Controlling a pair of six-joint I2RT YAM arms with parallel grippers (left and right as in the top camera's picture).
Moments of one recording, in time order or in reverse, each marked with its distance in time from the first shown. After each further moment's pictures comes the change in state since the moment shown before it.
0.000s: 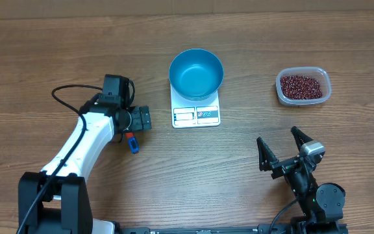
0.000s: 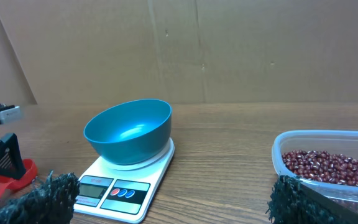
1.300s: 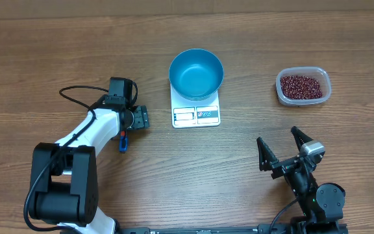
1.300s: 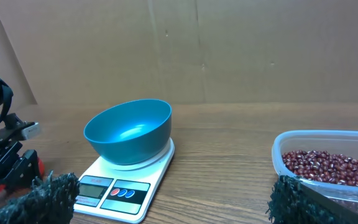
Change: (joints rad) left arm 0.010 0.171 -0.033 0.208 -0.049 -0.006; right arm 0.000 0.000 0.000 0.000 0.000 0.000
